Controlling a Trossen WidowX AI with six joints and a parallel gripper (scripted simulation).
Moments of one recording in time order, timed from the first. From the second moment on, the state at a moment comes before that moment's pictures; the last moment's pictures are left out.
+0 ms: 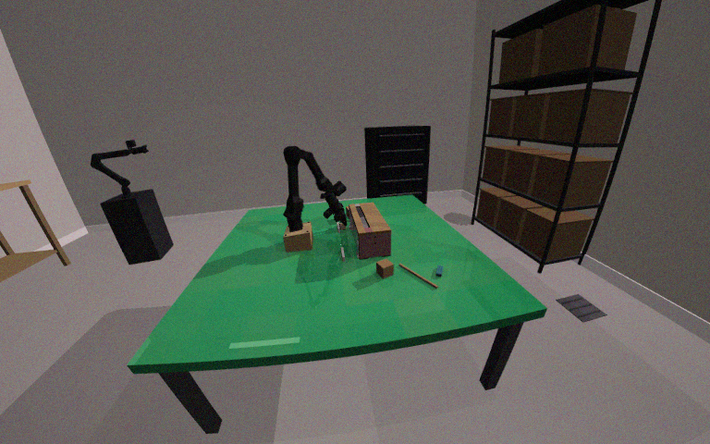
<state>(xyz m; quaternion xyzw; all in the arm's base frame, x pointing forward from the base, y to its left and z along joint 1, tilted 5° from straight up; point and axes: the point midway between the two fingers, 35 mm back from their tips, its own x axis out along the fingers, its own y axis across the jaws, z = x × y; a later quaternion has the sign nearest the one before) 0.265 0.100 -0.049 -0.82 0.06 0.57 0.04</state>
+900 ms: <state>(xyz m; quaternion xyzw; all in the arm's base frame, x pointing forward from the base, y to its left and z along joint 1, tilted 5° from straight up) 0.259 0.096 -0.060 -0.82 0.06 0.57 0.04</state>
